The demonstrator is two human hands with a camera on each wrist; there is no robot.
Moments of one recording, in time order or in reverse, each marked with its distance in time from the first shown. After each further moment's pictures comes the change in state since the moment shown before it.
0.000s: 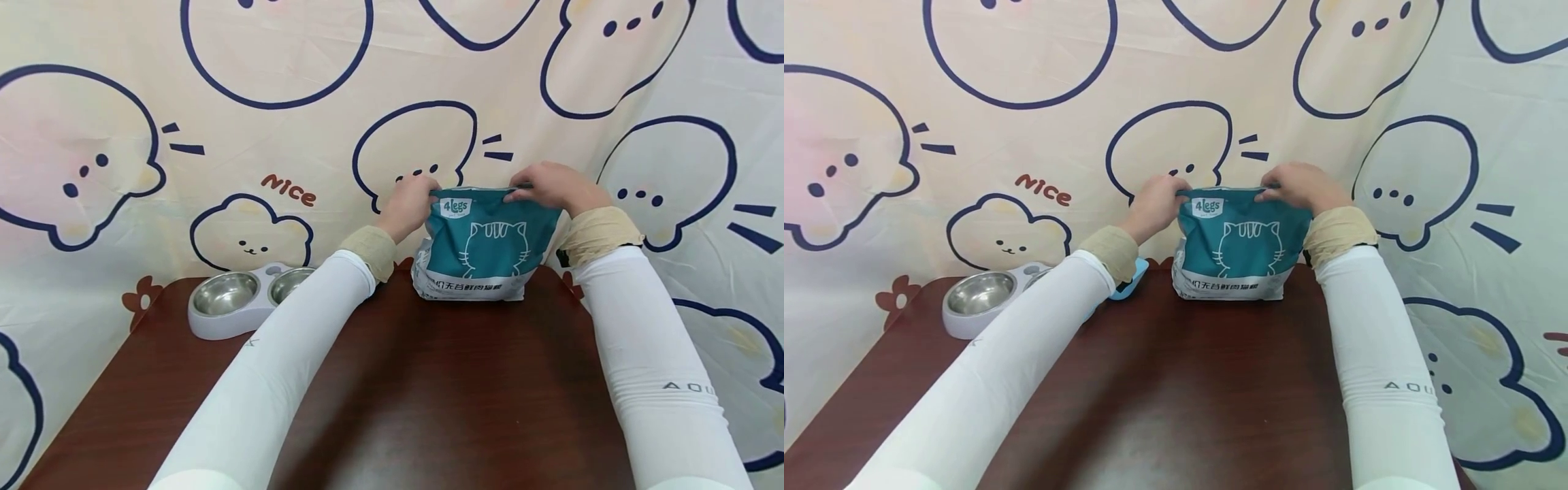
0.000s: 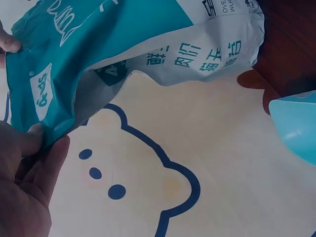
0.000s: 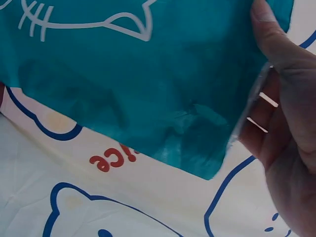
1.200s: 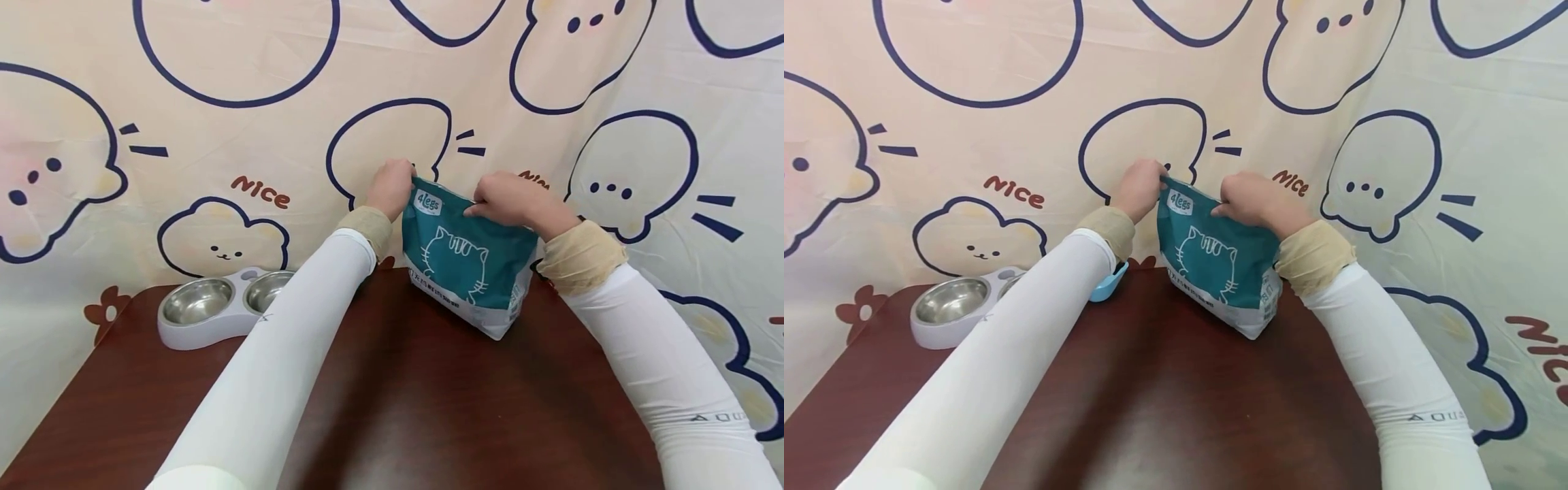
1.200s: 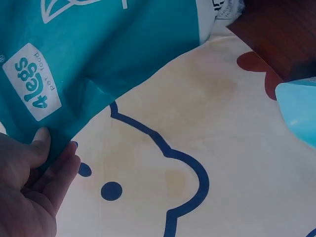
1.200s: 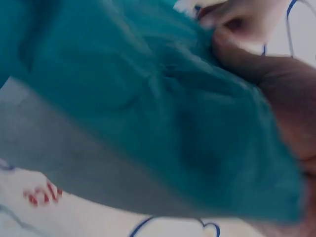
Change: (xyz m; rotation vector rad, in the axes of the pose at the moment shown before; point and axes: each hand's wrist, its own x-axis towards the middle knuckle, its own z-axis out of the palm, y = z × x) left_hand 0.030 -0.007 -0.006 0.019 0.038 -0.081; right_hand -0.029 -0.091 -0.005 -0.024 -0.016 -0.019
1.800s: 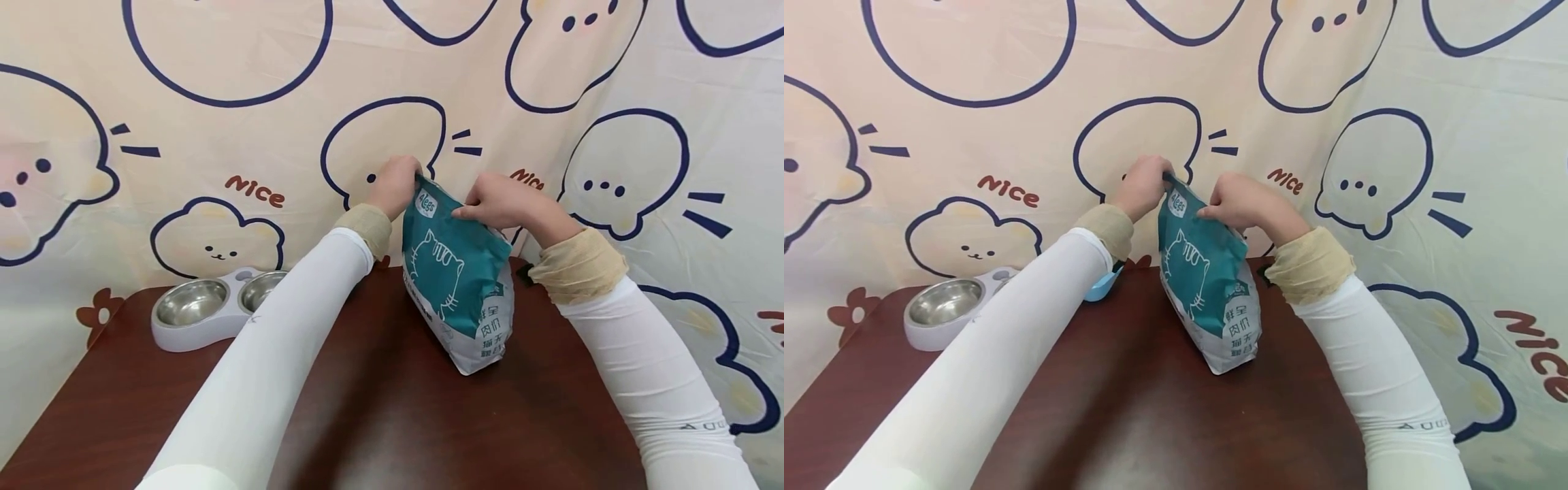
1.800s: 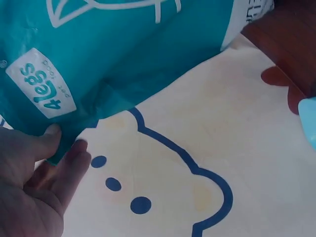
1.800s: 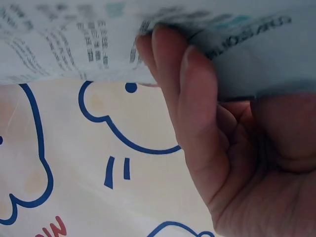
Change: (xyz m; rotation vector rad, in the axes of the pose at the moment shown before) left_hand -0.003 0.017 -0.003 -0.026 -0.042 0.032; right_hand -0.019 -0.021 -0.011 0.232 -0.045 0.089
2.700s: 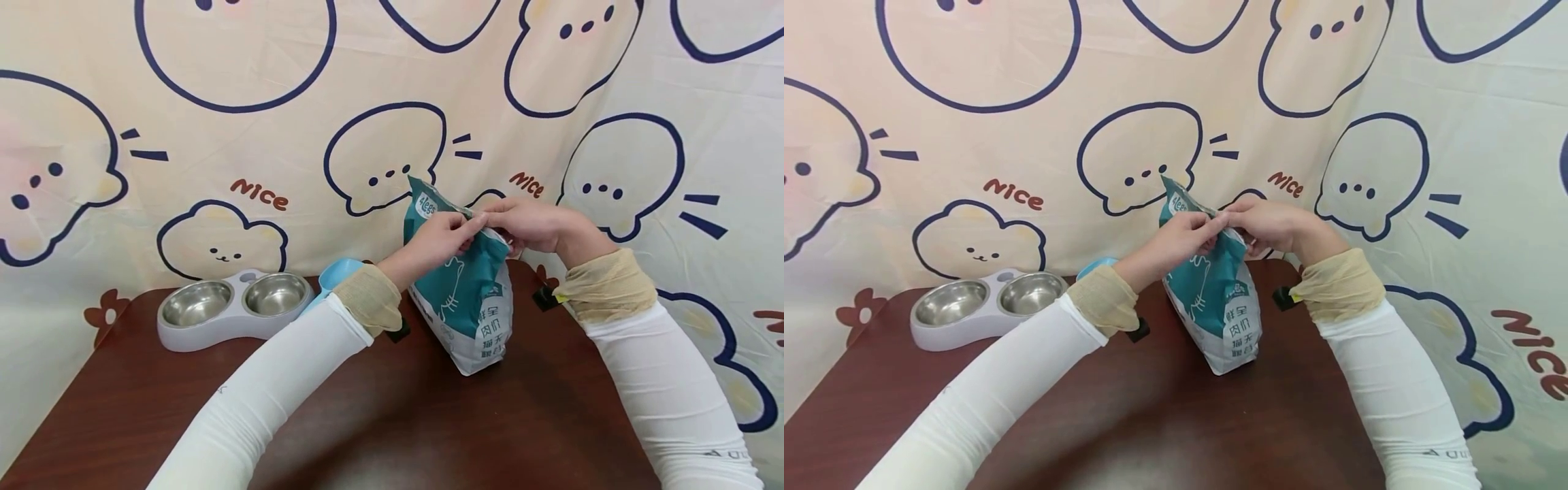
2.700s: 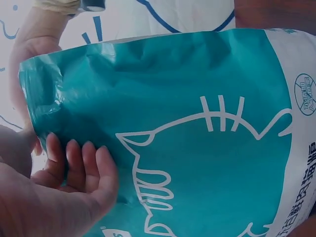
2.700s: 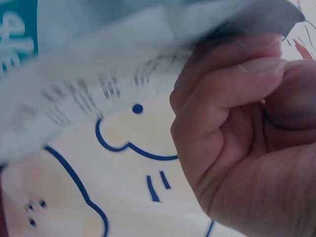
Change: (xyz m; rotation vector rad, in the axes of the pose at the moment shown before) left_hand -0.103 0.060 0.027 -0.652 -0.267 -0.025; right_hand -0.035 0.031 0.012 0.743 -0.201 0.089
